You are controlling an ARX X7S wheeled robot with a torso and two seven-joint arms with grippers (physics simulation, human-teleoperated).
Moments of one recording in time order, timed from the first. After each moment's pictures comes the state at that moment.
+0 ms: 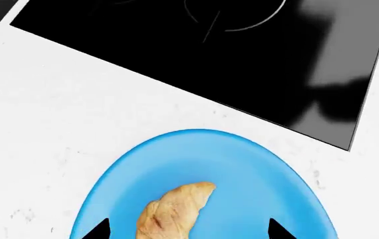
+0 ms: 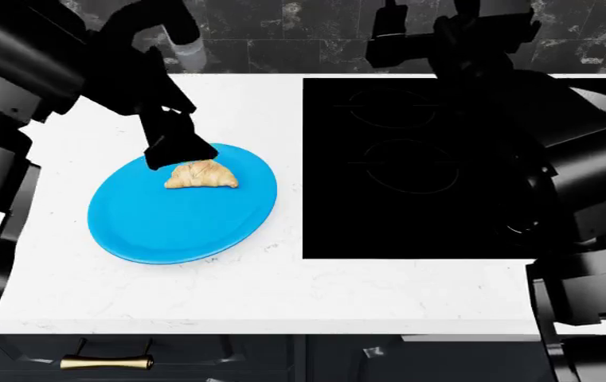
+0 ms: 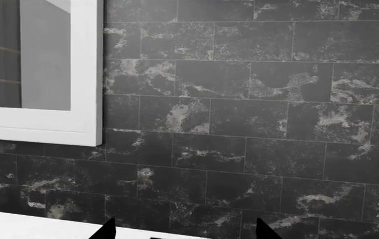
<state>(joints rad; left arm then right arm) -1.71 -0.28 0.84 -0.93 0.10 -0.74 1.48 1.24 0.32 -0.42 0.27 0.62 0.55 0.19</state>
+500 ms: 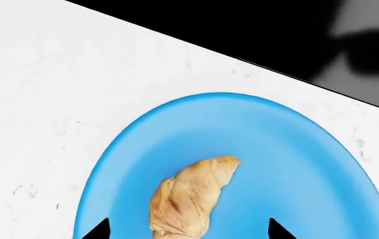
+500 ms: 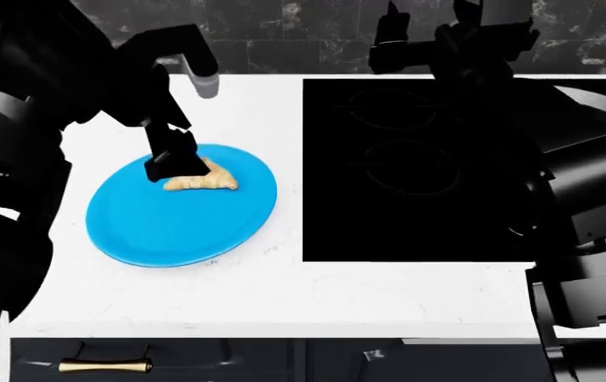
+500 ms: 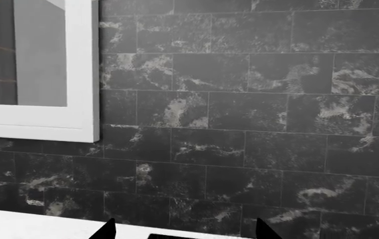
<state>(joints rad) -1.77 -0.17 1.04 -1.27 0.06 -0.53 1.44 1.23 0.32 -0.41 0.29 0.62 0.52 0.18</state>
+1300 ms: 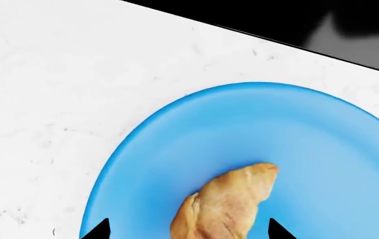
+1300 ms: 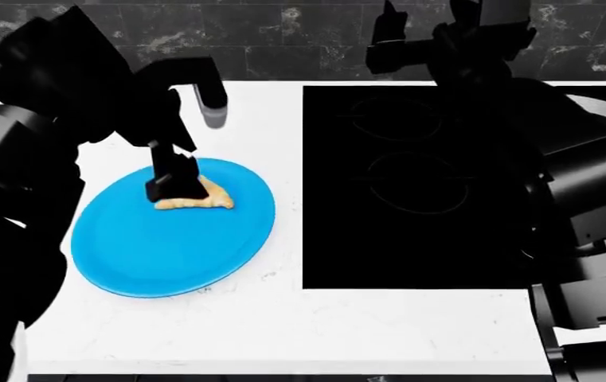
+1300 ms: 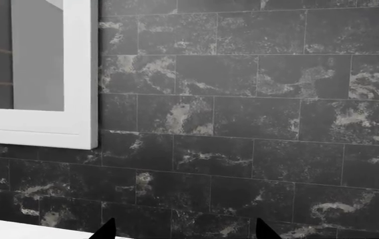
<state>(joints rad) -1.73 -0.15 1.17 -1.31 0.01 -0.45 1.47 1.22 0.33 -0.42 0.29 0.63 0.50 0.16</state>
